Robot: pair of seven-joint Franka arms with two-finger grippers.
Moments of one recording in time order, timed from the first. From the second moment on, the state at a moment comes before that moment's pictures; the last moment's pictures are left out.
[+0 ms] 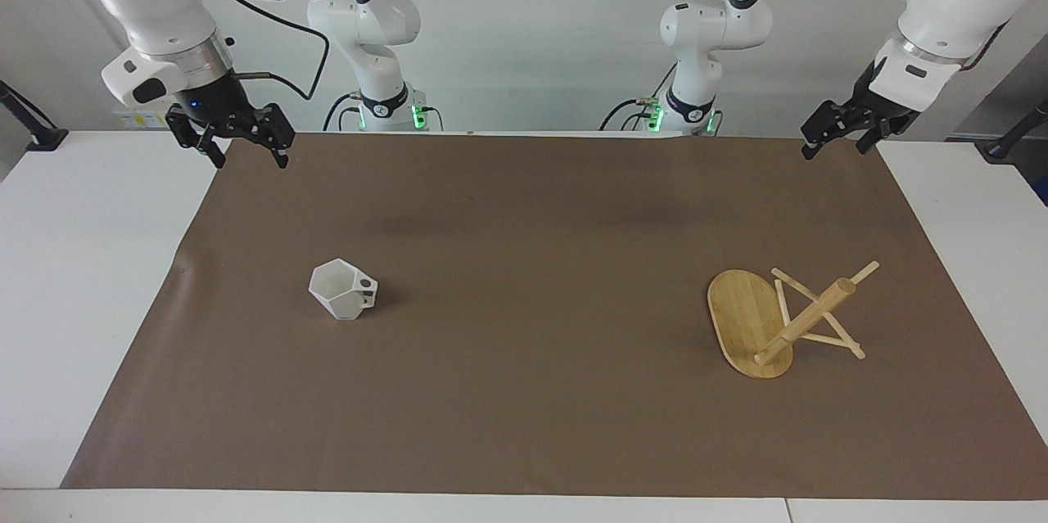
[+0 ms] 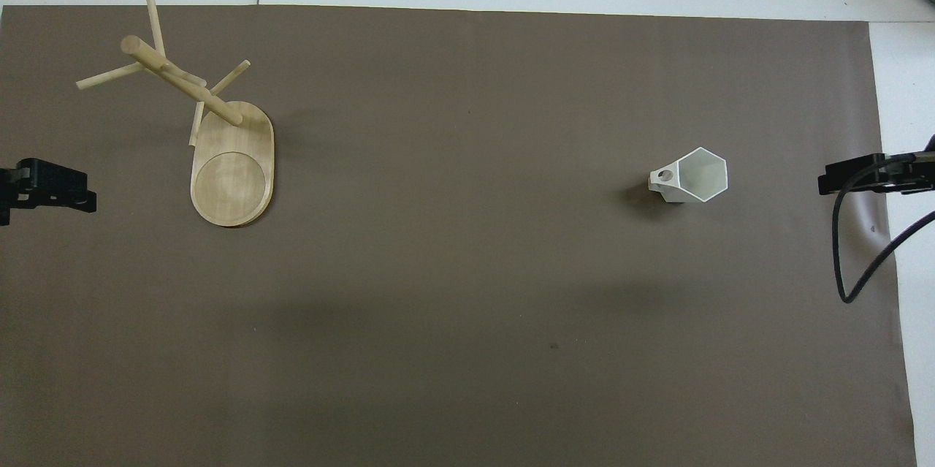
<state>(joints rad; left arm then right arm) -0.02 -0.07 0.01 -1.66 -0.03 1.53 -0.10 -0.08 -0.04 0.00 -1.67 0.00 1.66 -0.07</state>
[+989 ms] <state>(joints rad) -0.02 -0.07 0.01 -1.66 -0.03 1.53 -0.10 -0.08 -0.04 0.01 -1.67 0.00 1.67 -0.07</state>
